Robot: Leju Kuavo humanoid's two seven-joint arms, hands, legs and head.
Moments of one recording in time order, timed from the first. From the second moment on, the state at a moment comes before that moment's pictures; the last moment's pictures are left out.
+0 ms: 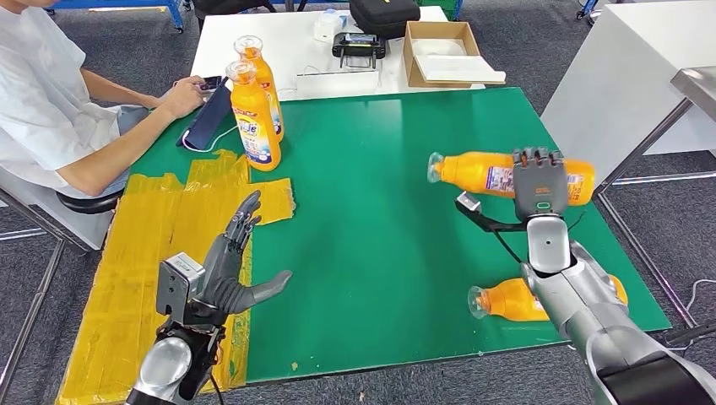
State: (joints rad) left arm -0.07 -0.05 -0.33 -1.58 -0.03 -0.04 -0.29; right arm -0.66 -0.30 0.53 -0.74 1.55 -0.59 0.54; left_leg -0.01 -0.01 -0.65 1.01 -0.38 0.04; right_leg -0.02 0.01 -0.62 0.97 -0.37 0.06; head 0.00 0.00
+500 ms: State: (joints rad) left arm -0.04 -0.05 -0.33 -1.58 -0.03 -0.04 -0.29; right arm -0.53 -0.30 0.46 -1.08 1.41 -0.65 0.28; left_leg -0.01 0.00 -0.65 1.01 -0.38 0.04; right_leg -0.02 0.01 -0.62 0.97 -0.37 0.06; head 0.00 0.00
